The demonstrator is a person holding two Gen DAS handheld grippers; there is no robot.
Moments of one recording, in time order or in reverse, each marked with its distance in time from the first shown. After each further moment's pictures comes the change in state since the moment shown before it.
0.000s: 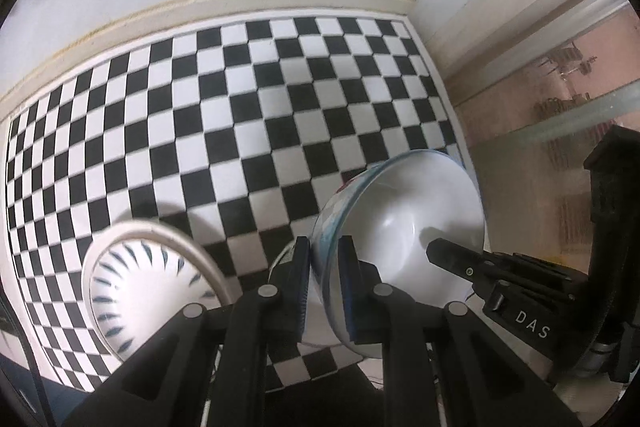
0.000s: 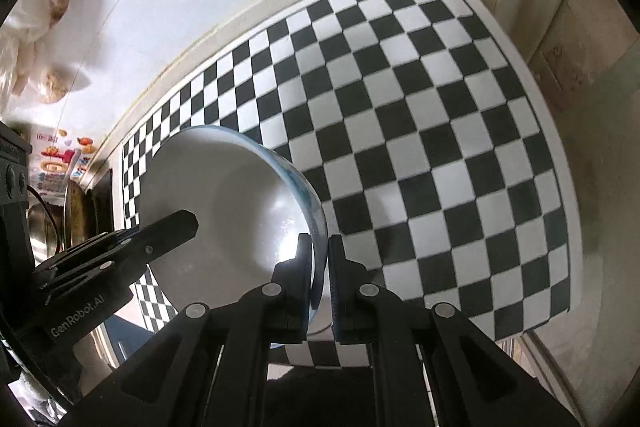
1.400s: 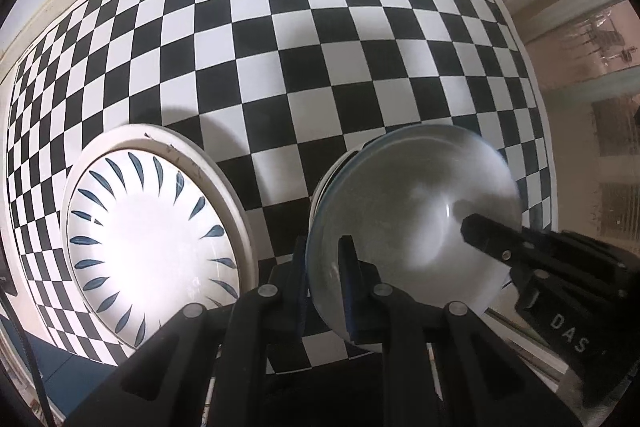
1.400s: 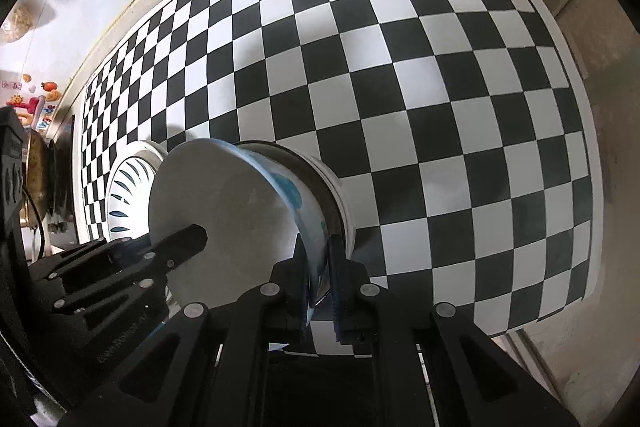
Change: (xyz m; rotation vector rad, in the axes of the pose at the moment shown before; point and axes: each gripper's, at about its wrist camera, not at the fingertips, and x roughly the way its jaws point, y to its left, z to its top) left arm 0.078 0.025 -0.048 -0.055 0.154 0.138; right arm 0.090 0.010 -0.031 -0.079 0.137 -0.115
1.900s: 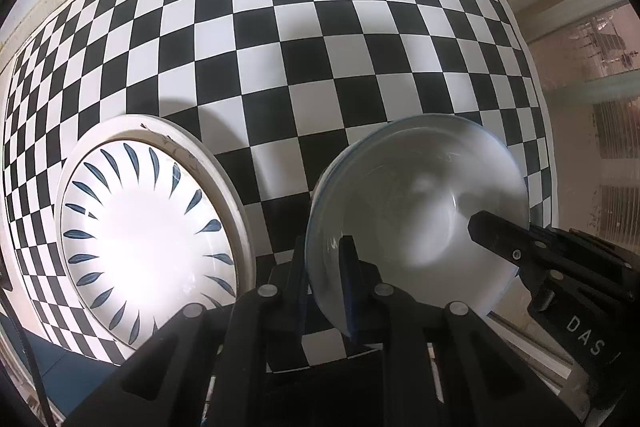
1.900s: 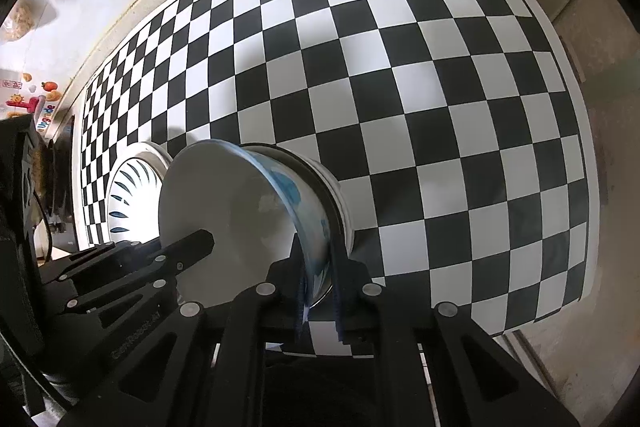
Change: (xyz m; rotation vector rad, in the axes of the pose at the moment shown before) left arm 0.005 0.003 0.000 -0.019 0.012 -0.015; right arm -0.002 0.002 0.002 0.000 -0.006 0.009
